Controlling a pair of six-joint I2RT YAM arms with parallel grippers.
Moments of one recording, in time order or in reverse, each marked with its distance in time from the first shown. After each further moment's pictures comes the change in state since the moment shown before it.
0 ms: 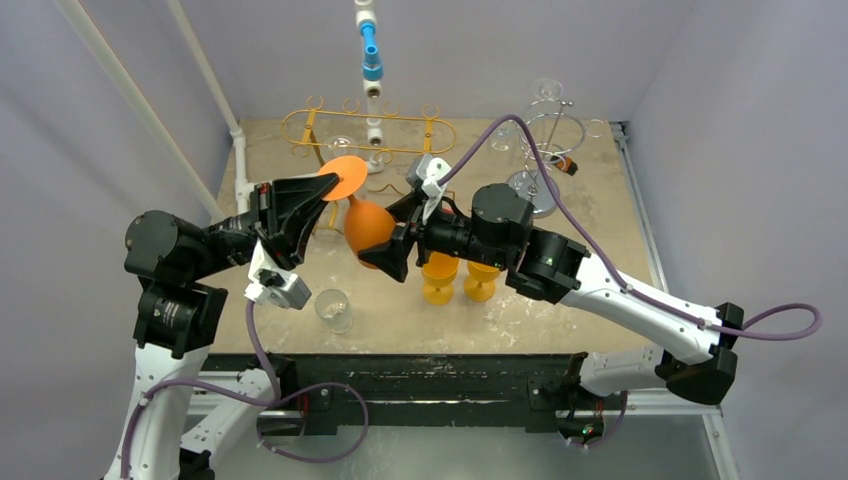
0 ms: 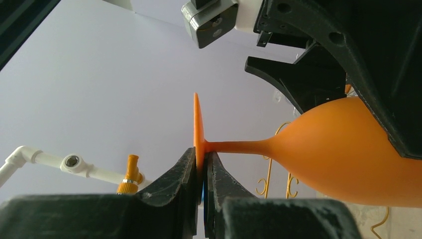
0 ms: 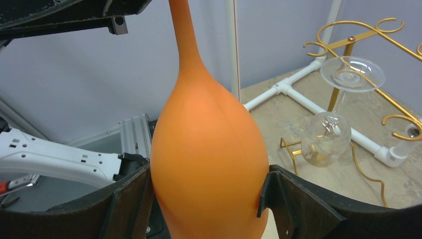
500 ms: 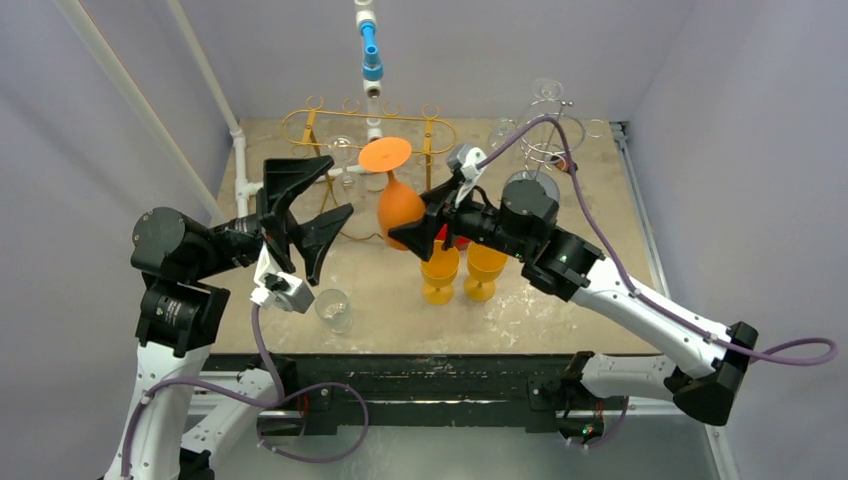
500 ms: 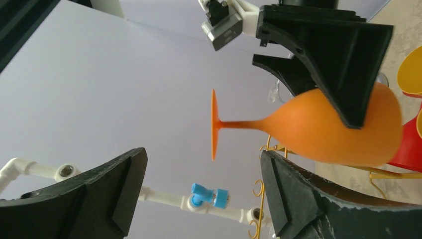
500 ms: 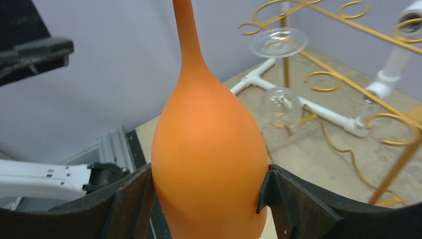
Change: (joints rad) left arm -0.002 -0.002 -0.014 -0.018 0.025 0.079; right arm -0.165 -0.085 -0.183 0.126 -0.076 0.086
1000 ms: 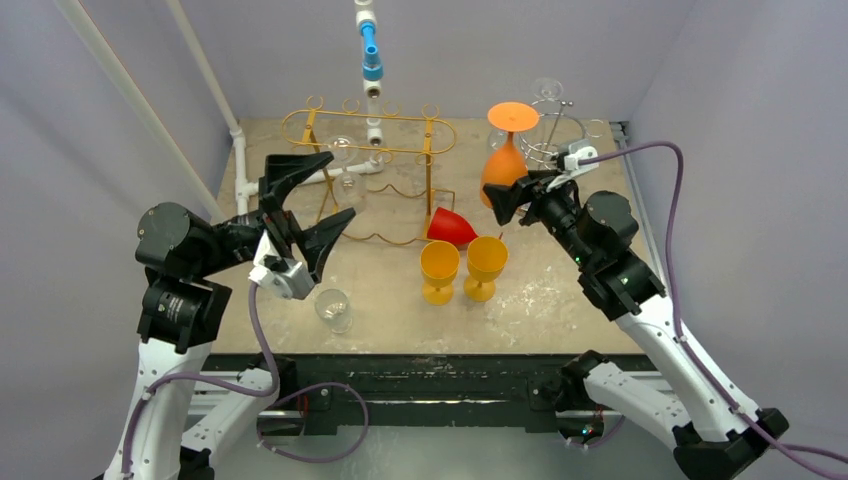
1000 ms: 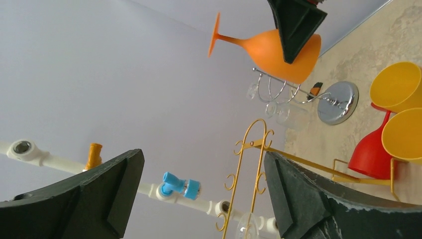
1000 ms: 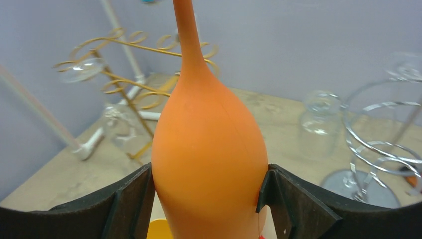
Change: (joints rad) left arm -0.001 0.013 0.001 -0.055 -0.042 -0.109; right arm -0.368 -0.308 -0.182 -0.053 0.192 -0.031
